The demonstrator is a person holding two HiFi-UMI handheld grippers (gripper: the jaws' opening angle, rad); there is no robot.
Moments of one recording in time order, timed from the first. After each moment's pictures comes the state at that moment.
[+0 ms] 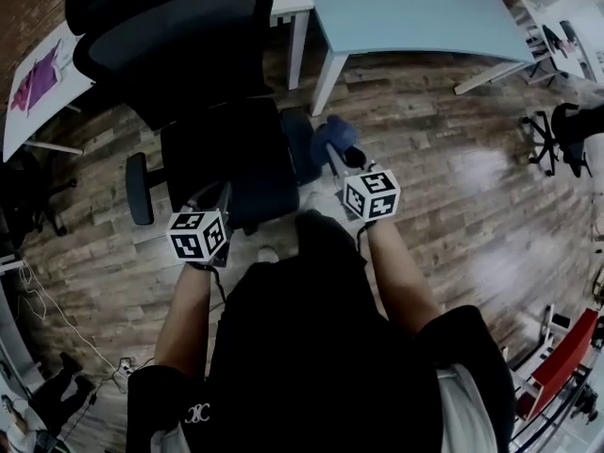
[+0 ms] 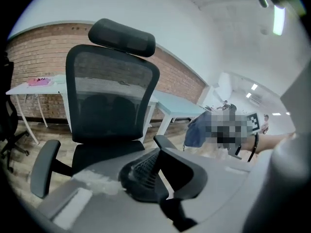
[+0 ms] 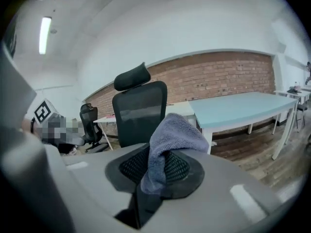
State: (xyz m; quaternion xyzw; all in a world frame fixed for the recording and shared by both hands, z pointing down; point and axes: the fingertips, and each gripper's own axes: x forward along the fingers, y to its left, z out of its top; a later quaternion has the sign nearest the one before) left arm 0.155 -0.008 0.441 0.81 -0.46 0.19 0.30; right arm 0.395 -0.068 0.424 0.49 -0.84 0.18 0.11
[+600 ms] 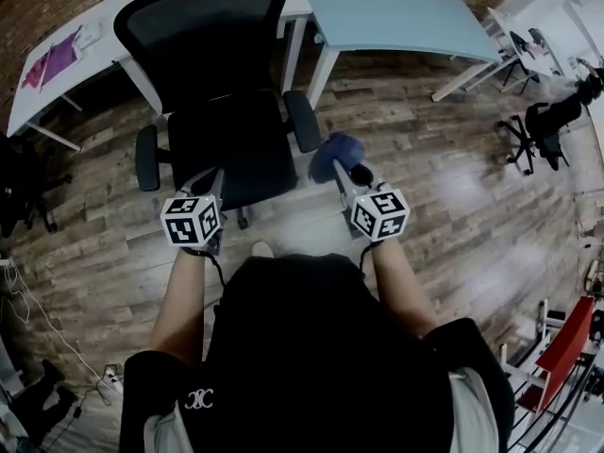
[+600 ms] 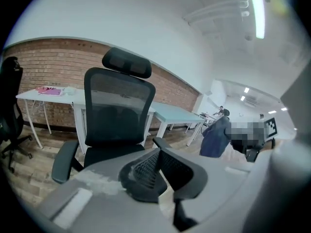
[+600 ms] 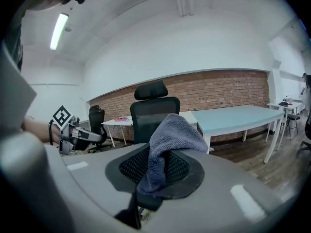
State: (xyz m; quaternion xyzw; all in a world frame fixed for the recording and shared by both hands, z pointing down) left arm 0.103 0.090 0.399 0.83 -0.47 0.14 0.26; right arm 0.362 0.105 0.357 0.51 -0.84 0.14 0.09
